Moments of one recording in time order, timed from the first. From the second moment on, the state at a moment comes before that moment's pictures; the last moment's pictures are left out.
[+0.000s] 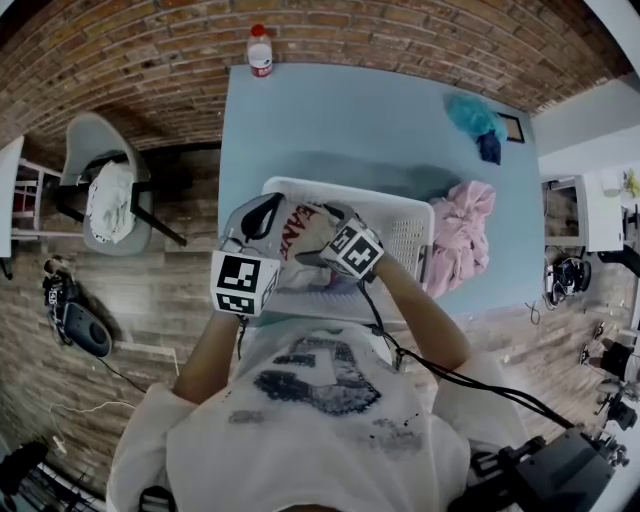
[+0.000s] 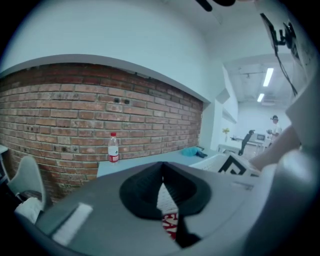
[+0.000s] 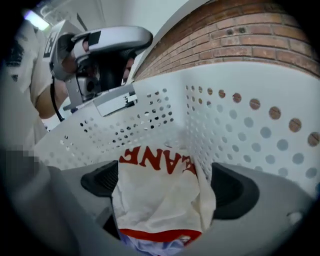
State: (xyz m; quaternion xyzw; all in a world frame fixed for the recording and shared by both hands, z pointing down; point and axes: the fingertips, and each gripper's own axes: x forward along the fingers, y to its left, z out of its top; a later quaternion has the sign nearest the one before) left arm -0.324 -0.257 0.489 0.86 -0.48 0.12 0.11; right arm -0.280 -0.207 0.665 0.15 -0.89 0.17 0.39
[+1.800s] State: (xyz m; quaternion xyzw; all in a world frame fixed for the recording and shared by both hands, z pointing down) left arm -0.338 -0.257 0.490 0.86 -0.48 0.11 0.12; right arm -0.277 -0.147 0.738 0.04 -0.85 0.22 0.48
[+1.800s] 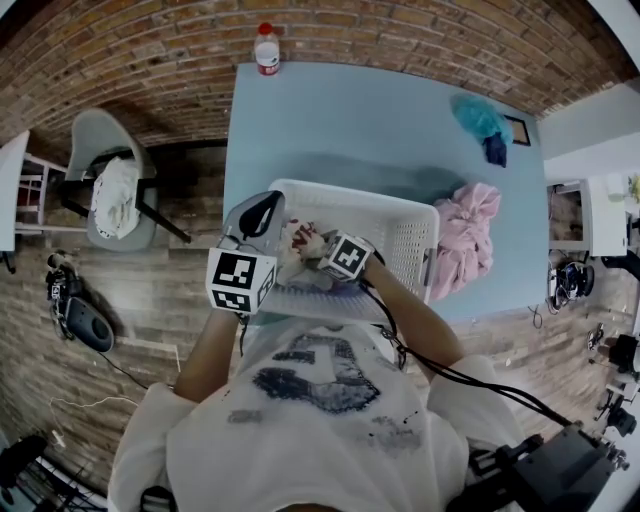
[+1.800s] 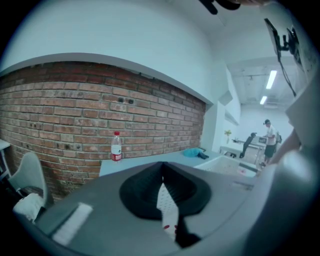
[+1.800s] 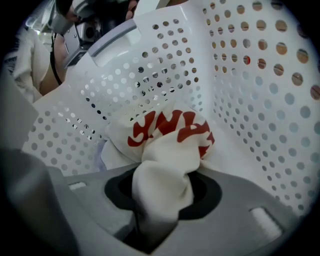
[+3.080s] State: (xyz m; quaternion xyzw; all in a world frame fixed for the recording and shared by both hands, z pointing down) left arm -0.348 -0.224 0.447 0.85 -0.52 0.10 0.08; right arm -0.223 -0.186 0.524 0.29 -0.91 0.21 0.21
